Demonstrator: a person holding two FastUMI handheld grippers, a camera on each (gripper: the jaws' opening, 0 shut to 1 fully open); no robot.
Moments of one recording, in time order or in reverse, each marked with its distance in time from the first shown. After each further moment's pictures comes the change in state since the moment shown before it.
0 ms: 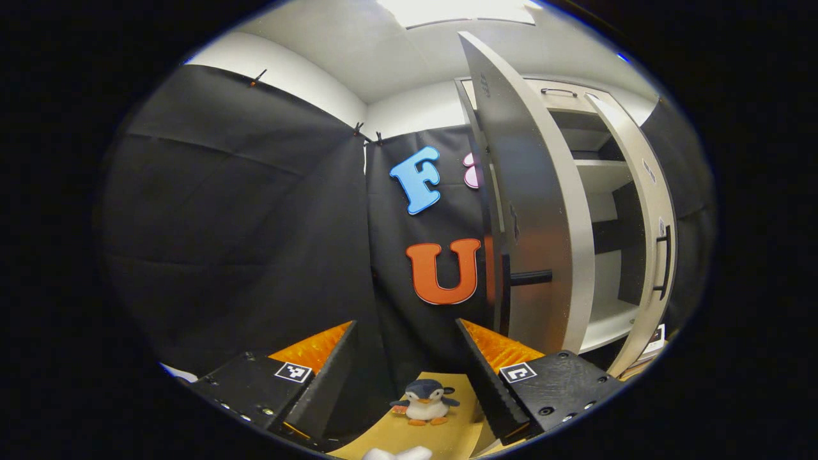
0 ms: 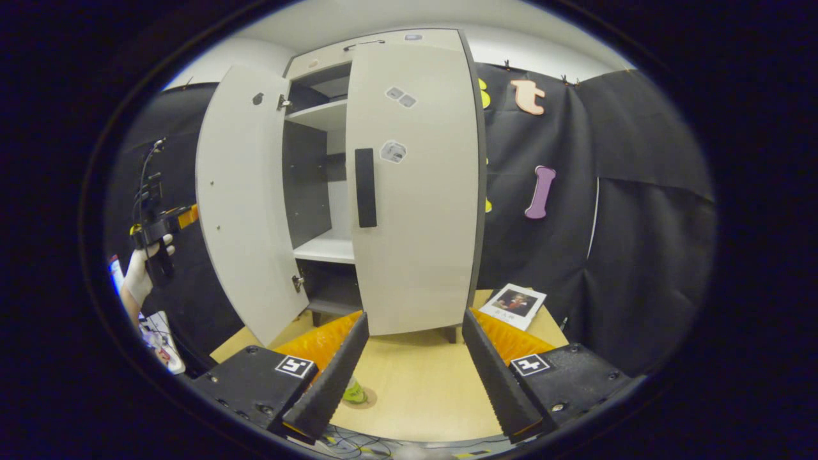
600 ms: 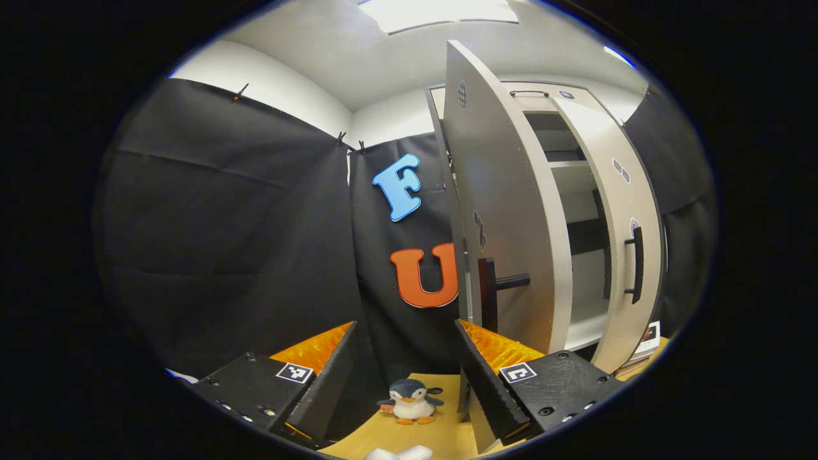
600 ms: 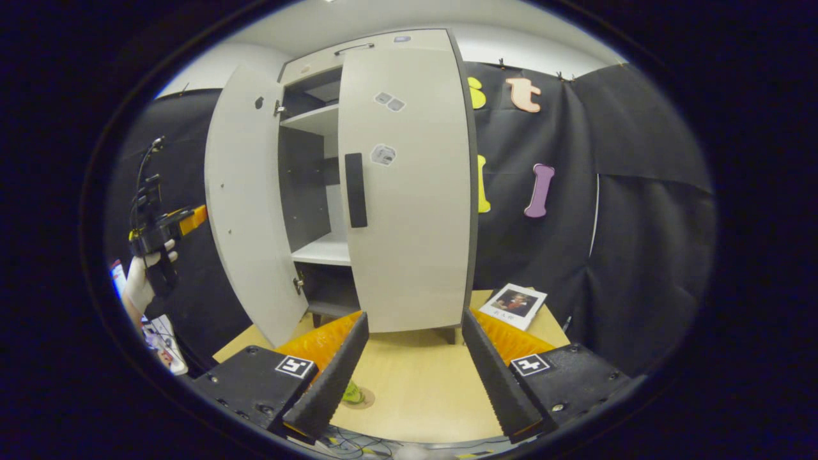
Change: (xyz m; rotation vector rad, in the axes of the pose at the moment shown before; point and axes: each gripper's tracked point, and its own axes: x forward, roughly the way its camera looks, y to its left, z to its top) left arm -0.024 -0.059 0.009 0.015 -0.010 -0.060; right arm -0.002 -0.022 0.000 0.014 -0.008 0.007
